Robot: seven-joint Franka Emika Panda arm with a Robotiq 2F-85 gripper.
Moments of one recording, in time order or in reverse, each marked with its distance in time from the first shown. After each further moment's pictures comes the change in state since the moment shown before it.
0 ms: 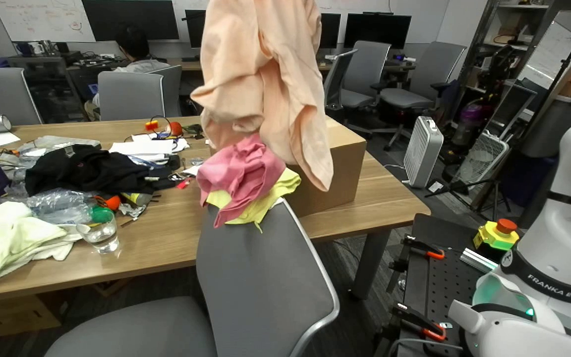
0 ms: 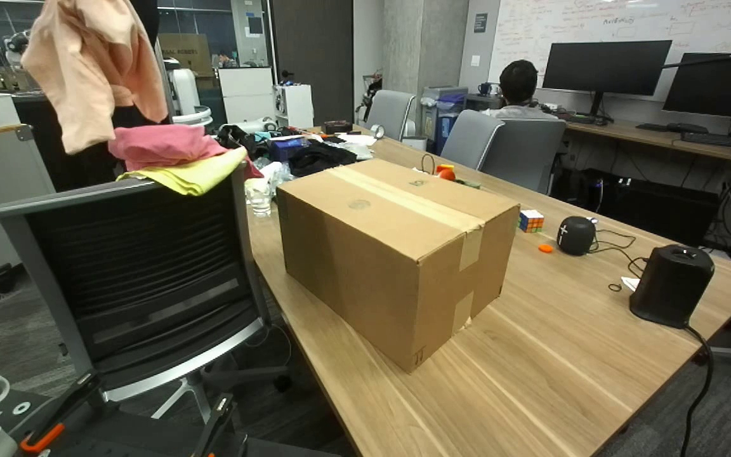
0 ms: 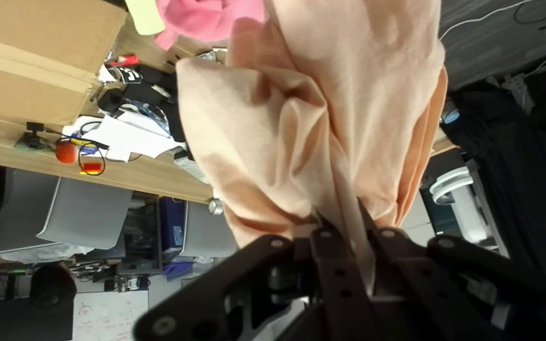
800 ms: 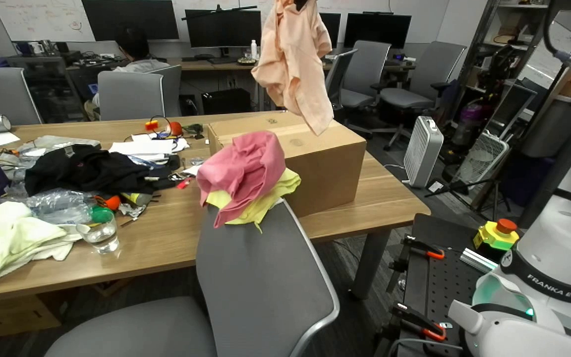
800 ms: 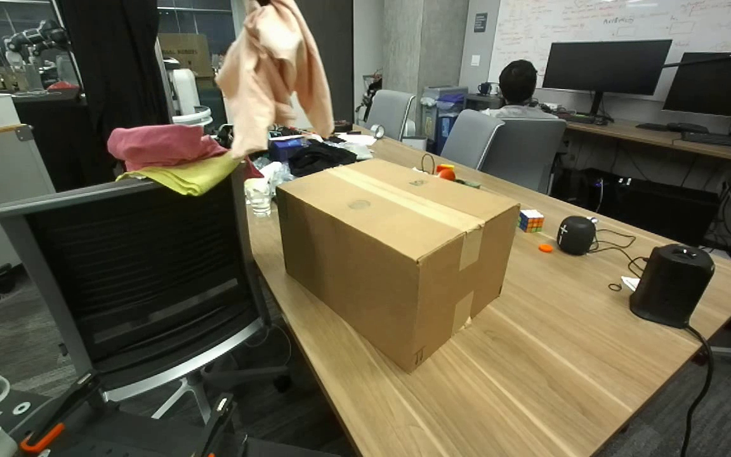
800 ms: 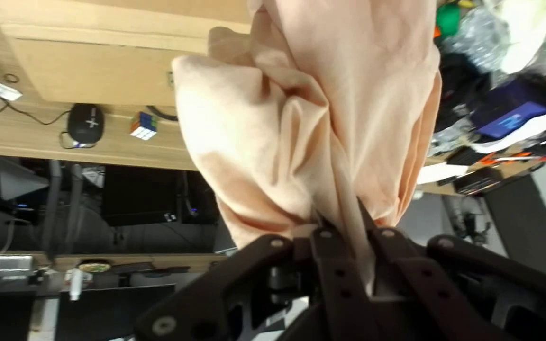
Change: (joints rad) arm -0.433 0.215 -0.045 0.113 -0.181 0.025 0.101
